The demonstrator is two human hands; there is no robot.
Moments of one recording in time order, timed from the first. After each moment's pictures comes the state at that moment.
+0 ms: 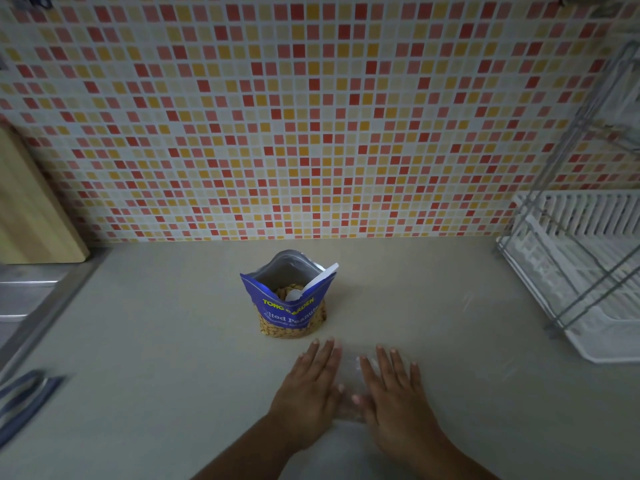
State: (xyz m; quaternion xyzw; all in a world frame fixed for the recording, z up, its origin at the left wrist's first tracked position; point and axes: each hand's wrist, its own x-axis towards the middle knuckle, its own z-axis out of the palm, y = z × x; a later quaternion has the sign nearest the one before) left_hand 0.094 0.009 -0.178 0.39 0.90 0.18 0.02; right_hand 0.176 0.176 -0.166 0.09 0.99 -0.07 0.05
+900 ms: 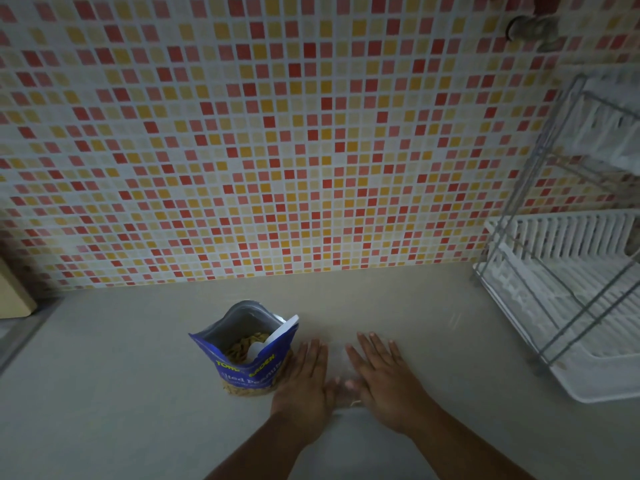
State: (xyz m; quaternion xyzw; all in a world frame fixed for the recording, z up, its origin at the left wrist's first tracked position) left_hand 0.034 0.094 -0.165 0.32 0.95 0.04 0.00; right_hand 0.090 0.269 -0.166 0.03 1.00 -0.02 0.03
